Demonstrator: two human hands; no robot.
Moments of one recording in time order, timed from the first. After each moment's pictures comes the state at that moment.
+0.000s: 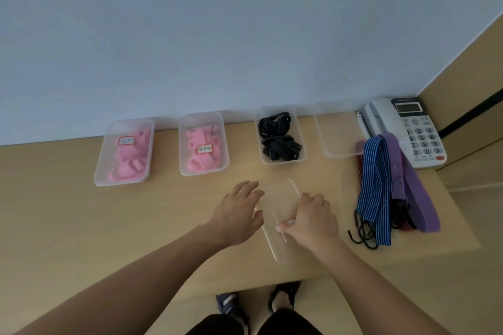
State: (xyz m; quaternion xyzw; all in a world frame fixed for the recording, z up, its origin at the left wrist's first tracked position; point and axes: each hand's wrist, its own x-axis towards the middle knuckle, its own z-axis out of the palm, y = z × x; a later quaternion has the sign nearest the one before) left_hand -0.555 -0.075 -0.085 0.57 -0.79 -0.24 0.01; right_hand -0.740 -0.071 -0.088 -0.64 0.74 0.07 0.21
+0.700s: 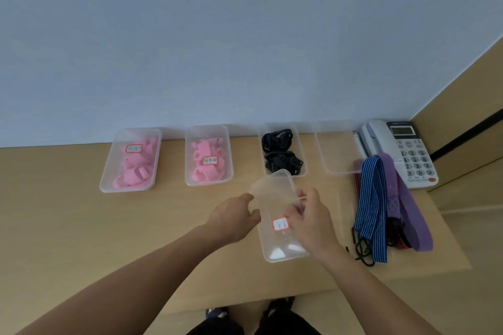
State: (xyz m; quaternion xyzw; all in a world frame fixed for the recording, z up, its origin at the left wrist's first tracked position) left_hand -0.547 -0.091 -0.065 0.66 -0.67 -0.34 0.03; right_hand -0.730 -0.078 -0.047 -0.59 0.68 -0.25 0.36
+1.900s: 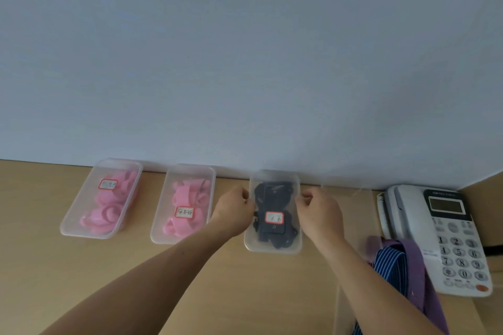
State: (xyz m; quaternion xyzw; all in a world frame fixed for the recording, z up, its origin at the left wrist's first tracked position) left_hand -0.594 -0.244 -0.060 0.79 -0.45 -0.37 0.17; right_hand -0.769 -0.276 -0.062 -0.63 0.71 -0.15 0.26
